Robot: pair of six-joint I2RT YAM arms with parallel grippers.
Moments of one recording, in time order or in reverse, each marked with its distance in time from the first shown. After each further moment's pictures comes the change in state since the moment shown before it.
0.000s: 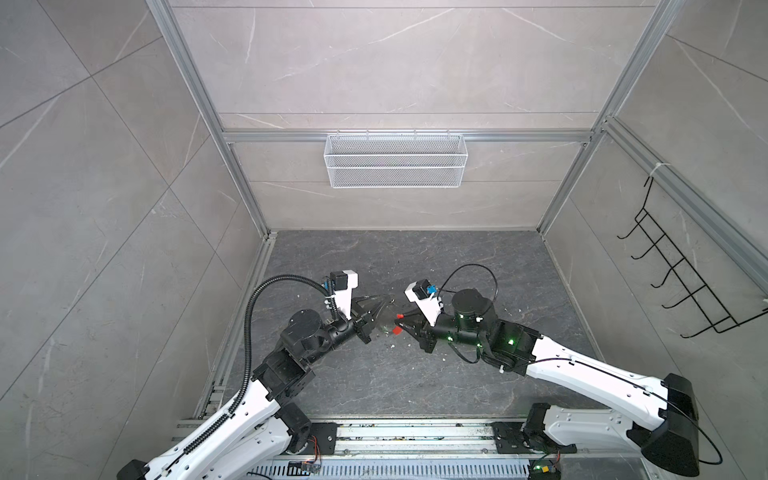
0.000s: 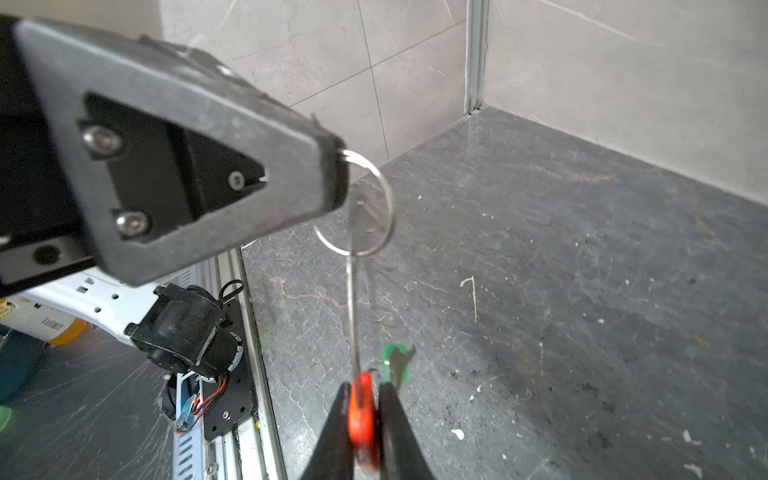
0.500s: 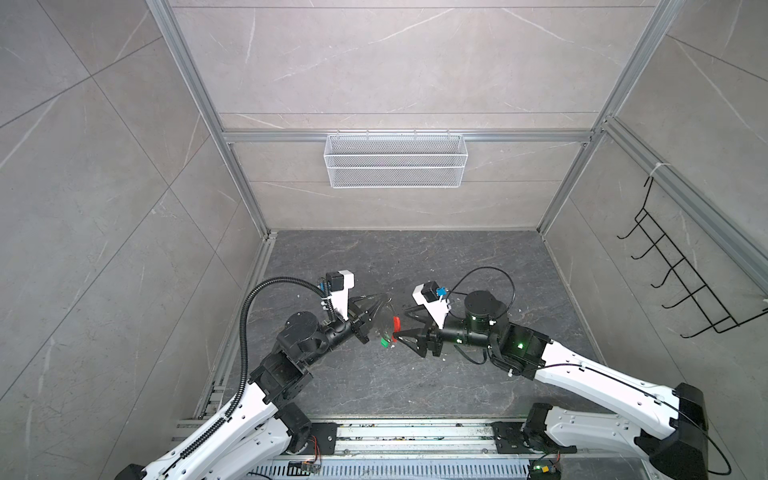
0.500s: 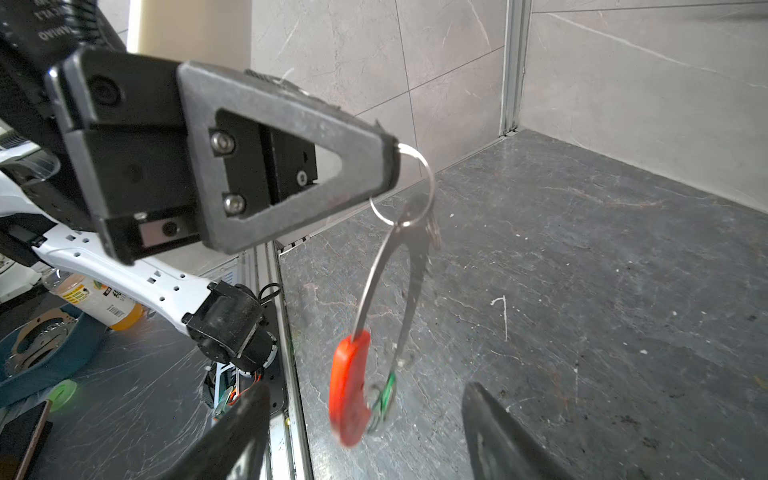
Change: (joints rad) left arm 0.000 -0.031 -0.002 -0.005 -0.026 0.006; right arm -0.018 -0.055 -0.038 0.067 -0.125 0.000
